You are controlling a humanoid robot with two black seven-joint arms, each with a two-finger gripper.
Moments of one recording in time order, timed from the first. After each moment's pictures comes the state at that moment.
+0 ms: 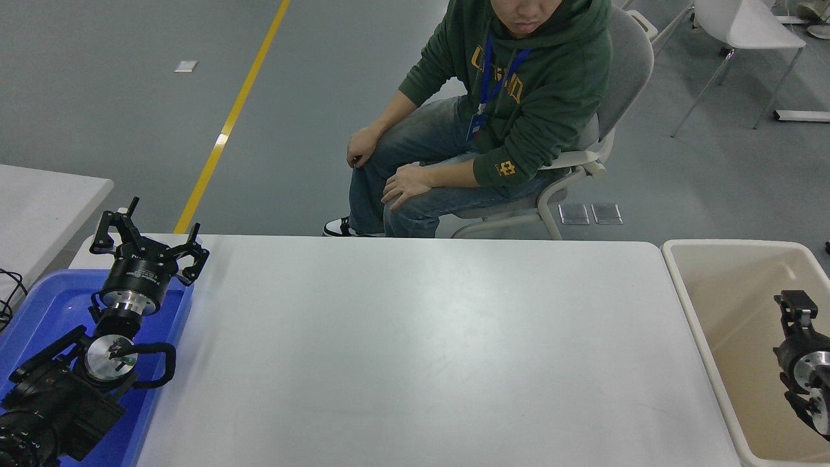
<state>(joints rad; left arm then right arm) -0.55 0.37 -0.86 -0.44 -0.20 -0.59 -0.44 0.62 -0.38 0.33 0.04 -0.11 0.07 0.29</state>
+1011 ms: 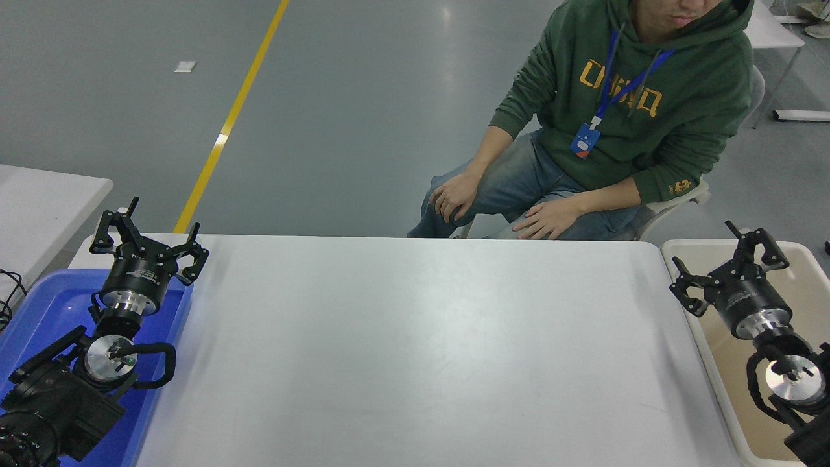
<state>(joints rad) -0.55 0.37 -0.86 -0.44 -0.20 -0.59 -0.44 0.48 -0.35 0.93 0.58 -0.04 0.42 0.43</state>
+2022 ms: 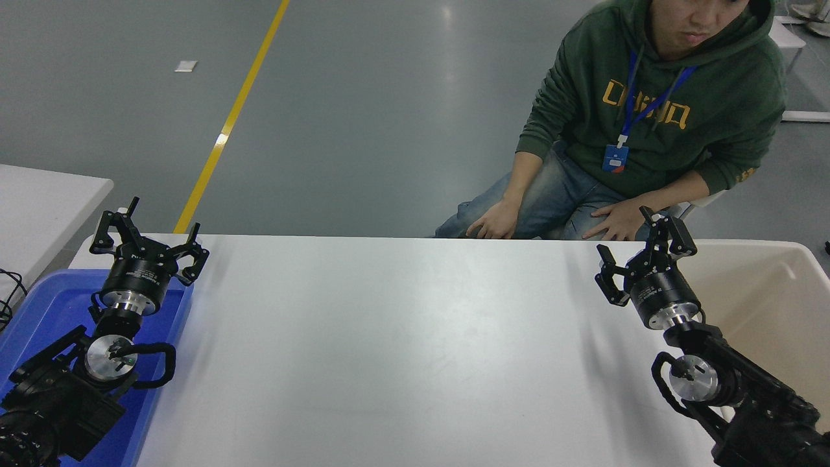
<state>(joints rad) -0.55 0.37 -0.86 -0.44 -0.20 -0.59 -0.44 0.48 -0.29 0.82 0.77 -0.27 0.11 0.55</state>
